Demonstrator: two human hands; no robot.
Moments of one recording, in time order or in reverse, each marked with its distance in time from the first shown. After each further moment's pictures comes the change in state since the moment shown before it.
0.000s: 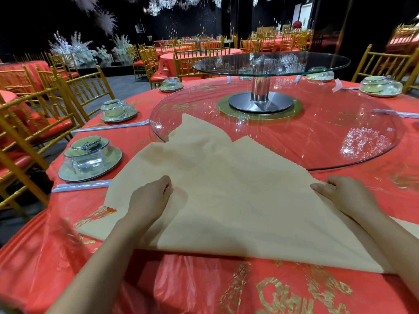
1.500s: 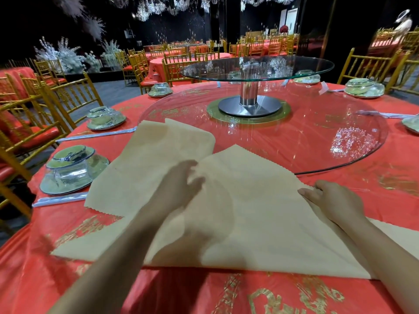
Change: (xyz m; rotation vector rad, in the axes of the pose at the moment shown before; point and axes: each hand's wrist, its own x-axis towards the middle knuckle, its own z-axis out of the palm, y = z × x) left_hand 0.027 0.080 -0.015 -0.388 -0.098 0.100; right_hand -0.006 -0.004 0.006 -0.042 0.049 0.023
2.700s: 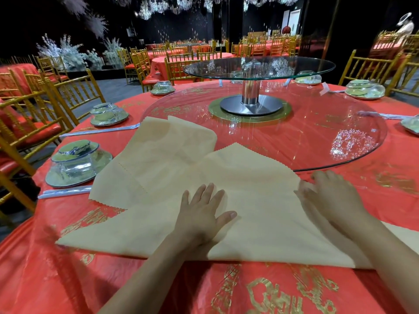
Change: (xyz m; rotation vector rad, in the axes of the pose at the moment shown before) left_hand -0.048 0.010 0.054 0.472 -0.335 0.044; right_hand -0.017 -0.020 -0.018 -0.242 -0.008 -0.146
